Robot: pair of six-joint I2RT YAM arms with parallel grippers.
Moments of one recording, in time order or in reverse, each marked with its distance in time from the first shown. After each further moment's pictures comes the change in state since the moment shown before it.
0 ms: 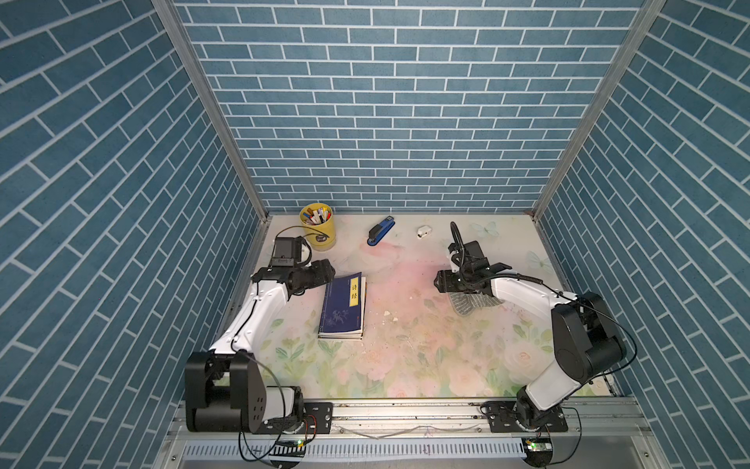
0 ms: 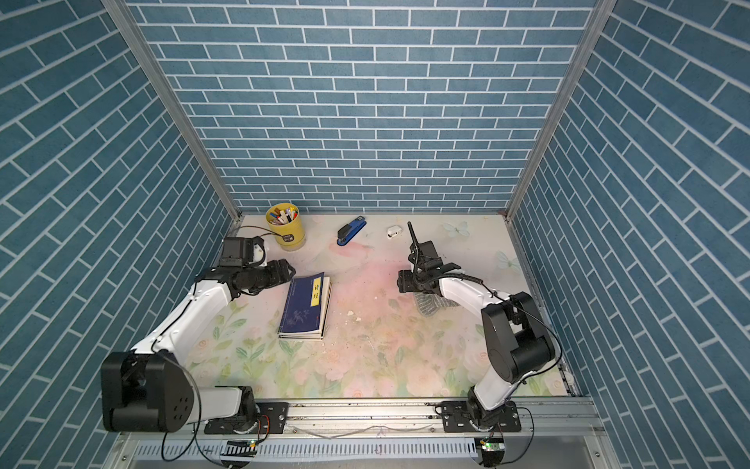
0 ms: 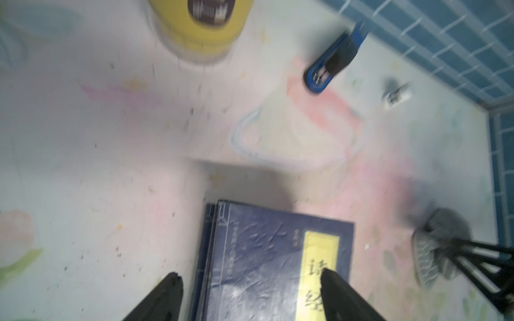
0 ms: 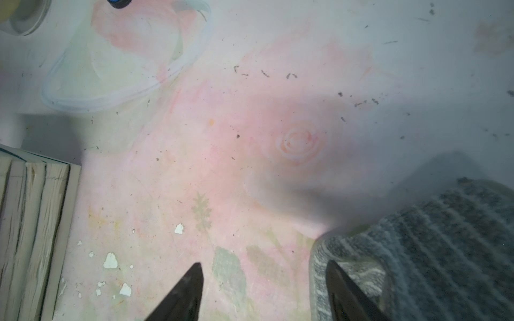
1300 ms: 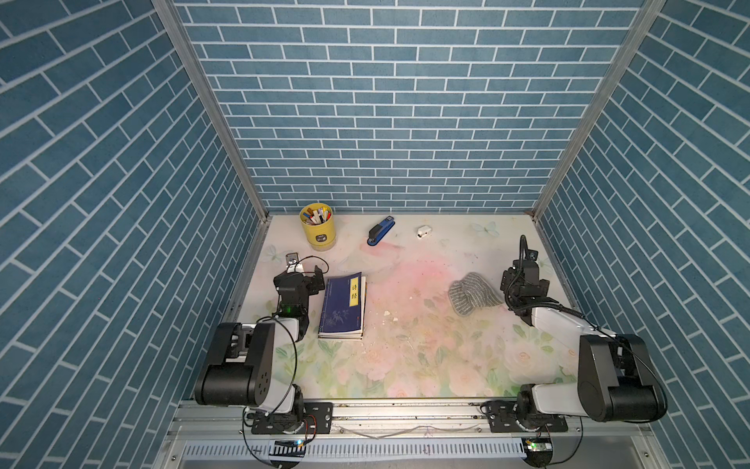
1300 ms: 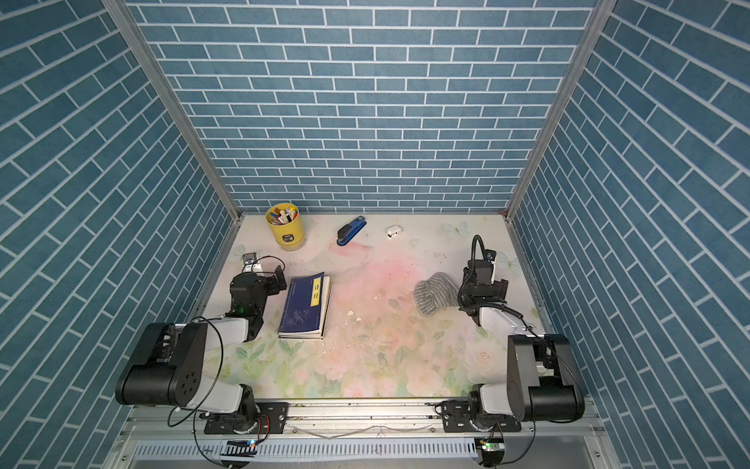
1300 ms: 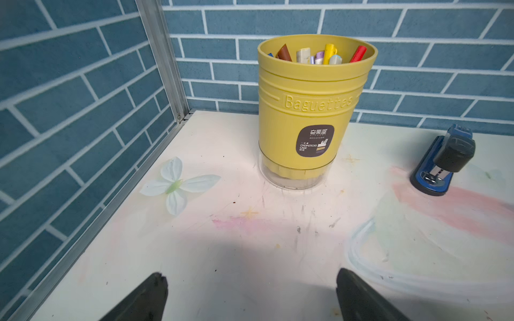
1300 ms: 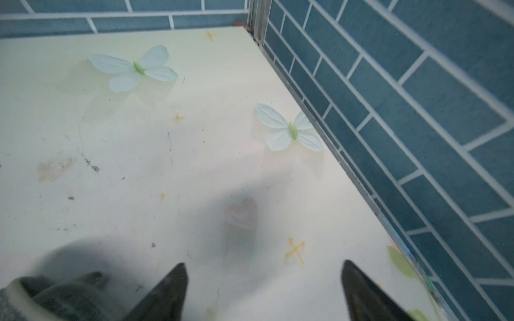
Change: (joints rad) left arm 0.004 0.180 -0.607 1.281 -0.463 0.312; right arm -0.375 -0.269 -0.463 0.524 0.607 -0.185
